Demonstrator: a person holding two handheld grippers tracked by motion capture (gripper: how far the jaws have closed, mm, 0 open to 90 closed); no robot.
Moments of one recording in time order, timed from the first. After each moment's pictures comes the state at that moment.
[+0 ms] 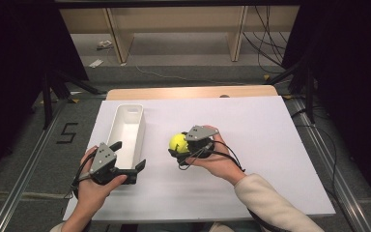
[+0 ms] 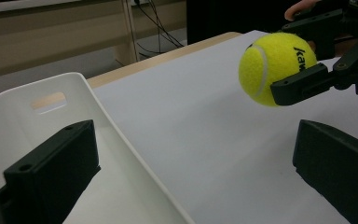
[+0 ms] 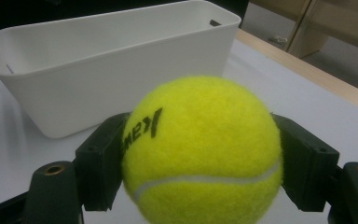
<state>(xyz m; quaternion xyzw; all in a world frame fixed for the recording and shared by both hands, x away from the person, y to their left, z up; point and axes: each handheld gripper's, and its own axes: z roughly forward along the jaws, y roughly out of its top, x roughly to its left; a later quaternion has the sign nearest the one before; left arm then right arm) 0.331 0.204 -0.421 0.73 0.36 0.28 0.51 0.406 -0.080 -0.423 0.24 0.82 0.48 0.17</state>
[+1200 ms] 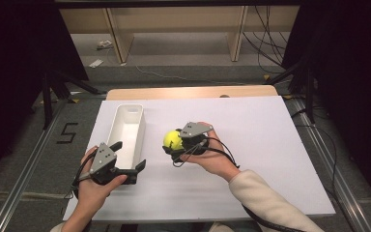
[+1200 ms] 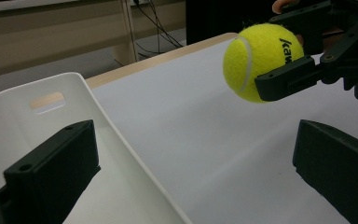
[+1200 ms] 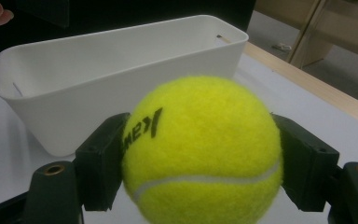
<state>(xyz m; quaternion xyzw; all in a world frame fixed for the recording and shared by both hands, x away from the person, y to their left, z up) 0.331 0.204 -0.421 0.72 0.36 0.28 0.52 0.411 -0.065 -0.415 0.23 0.82 0.49 0.17</state>
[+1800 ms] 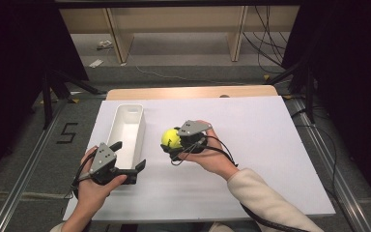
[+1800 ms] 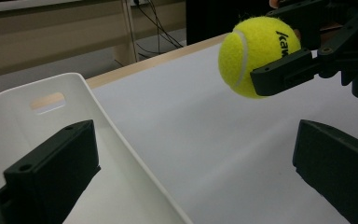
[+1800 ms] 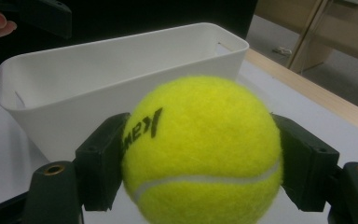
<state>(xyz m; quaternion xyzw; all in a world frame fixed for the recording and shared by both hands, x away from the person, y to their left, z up) 0.330 0.204 -0.421 0.72 0.36 0.28 0.52 0.413 -0.061 -0.410 0.23 0.82 0.50 0.17</state>
